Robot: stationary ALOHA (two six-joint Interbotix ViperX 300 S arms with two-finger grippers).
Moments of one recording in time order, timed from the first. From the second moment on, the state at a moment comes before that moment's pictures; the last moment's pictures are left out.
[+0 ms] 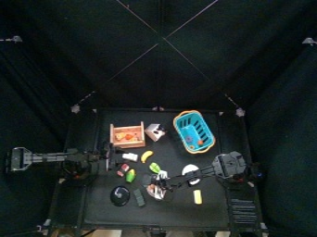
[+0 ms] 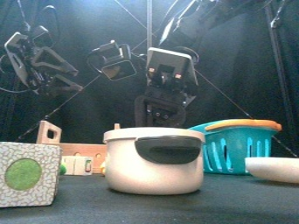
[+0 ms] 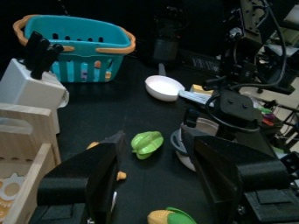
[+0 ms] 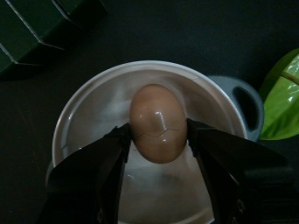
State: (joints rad) left arm 0.27 -0.69 1.31 0.45 -0.52 -0.56; right arm 0.20 0.37 0.20 -0.21 0.62 0.56
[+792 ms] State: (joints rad) left arm 0.27 -0.69 1.31 0.45 -0.51 -0.56; right arm 0.20 0.37 0.20 -0.23 0.64 0.56
